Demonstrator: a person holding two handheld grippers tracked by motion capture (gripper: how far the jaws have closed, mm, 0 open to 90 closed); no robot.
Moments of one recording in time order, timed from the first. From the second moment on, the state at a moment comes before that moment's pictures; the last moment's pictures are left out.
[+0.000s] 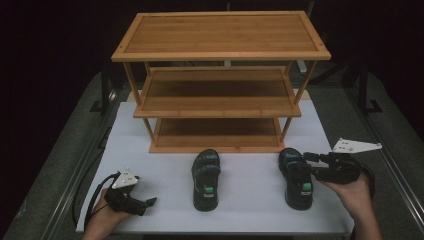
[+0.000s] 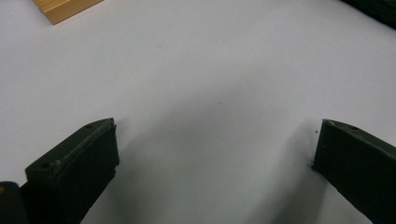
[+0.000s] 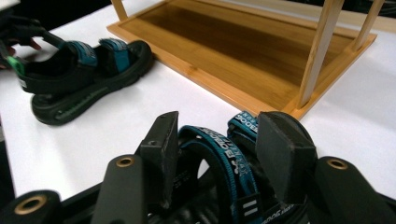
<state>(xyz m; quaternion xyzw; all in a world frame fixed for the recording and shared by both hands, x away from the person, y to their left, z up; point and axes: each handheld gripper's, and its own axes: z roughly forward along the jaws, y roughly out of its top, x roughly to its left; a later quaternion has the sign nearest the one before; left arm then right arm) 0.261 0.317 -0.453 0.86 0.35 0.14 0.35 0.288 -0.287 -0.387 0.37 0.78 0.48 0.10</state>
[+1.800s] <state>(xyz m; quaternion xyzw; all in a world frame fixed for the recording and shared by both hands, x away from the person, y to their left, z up) 0.261 0.316 -0.453 0.86 0.35 0.14 0.35 0.321 -0.186 -0.359 0.22 0.84 0.50 0.02</state>
